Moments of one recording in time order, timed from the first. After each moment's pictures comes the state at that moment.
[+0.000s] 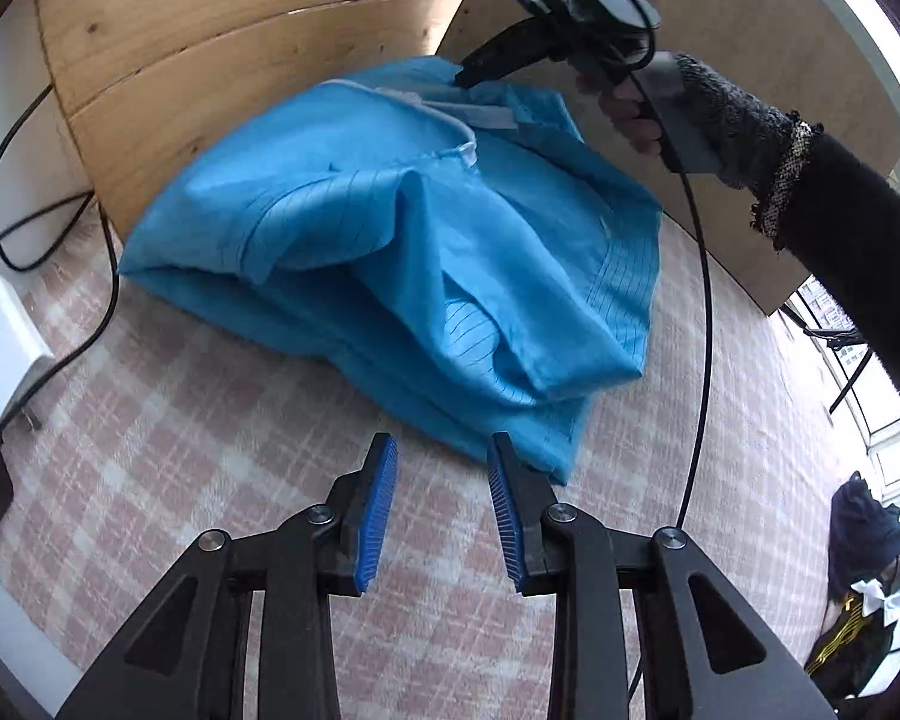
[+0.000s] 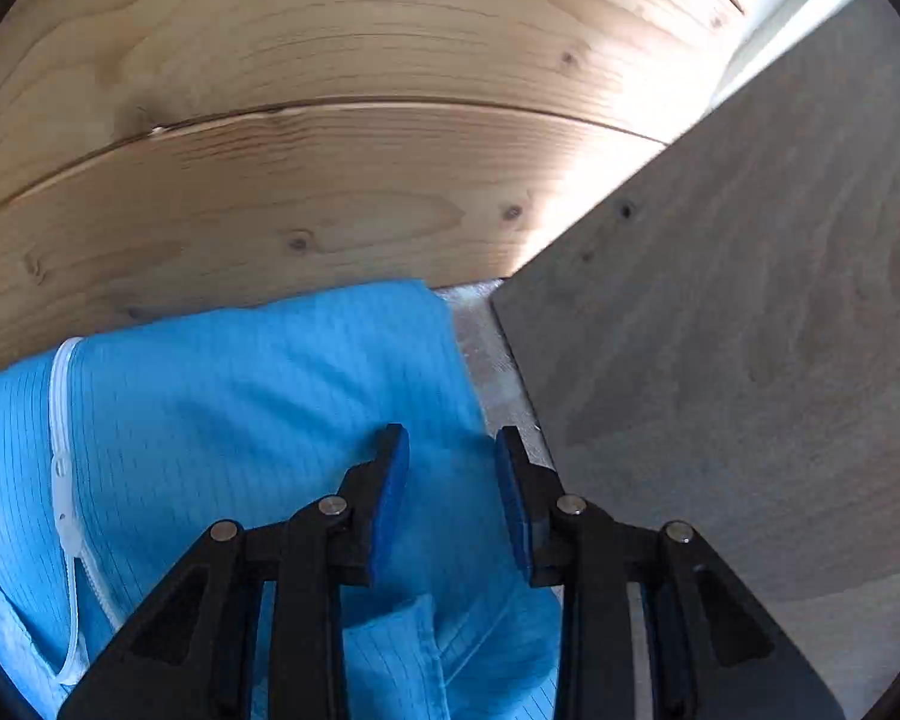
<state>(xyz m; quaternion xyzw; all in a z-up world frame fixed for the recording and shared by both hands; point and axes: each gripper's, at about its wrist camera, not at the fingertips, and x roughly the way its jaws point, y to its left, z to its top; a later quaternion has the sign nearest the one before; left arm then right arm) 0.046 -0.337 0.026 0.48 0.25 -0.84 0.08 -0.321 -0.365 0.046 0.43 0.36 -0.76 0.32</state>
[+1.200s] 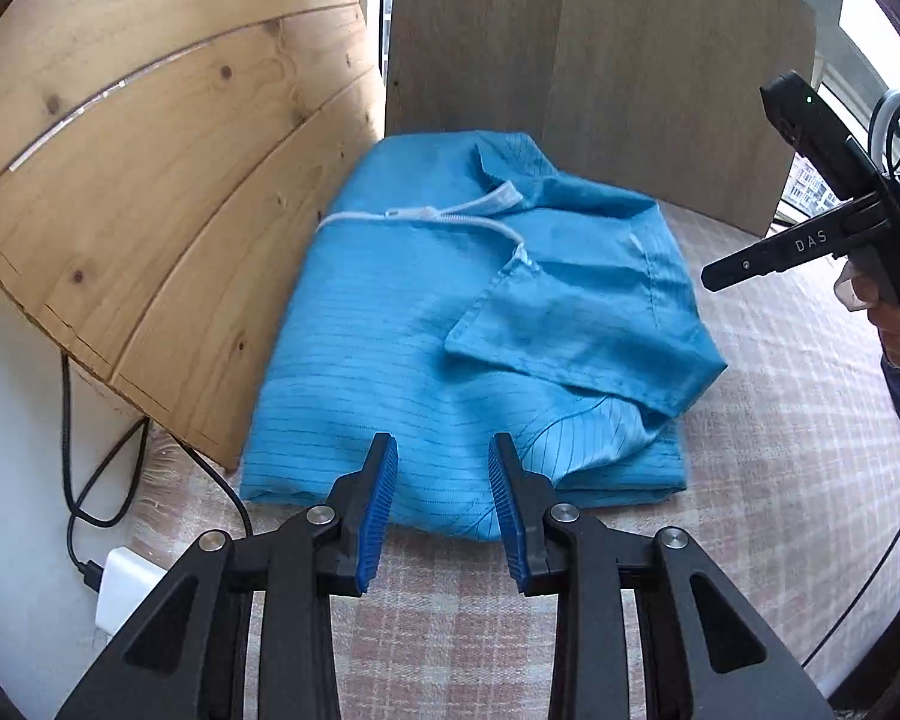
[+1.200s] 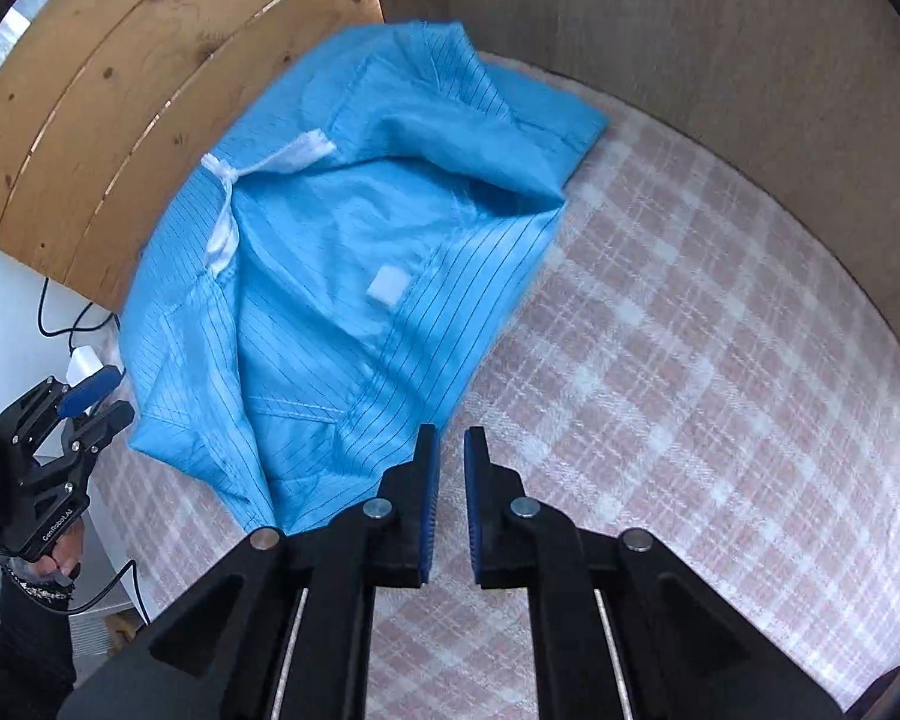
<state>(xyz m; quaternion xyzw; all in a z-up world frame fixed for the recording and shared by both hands) 0.030 -0.371 0.051 0.45 0.05 -0.89 -0.01 -0.181 -0.161 0.079 0.61 0.05 -0.75 0.26</state>
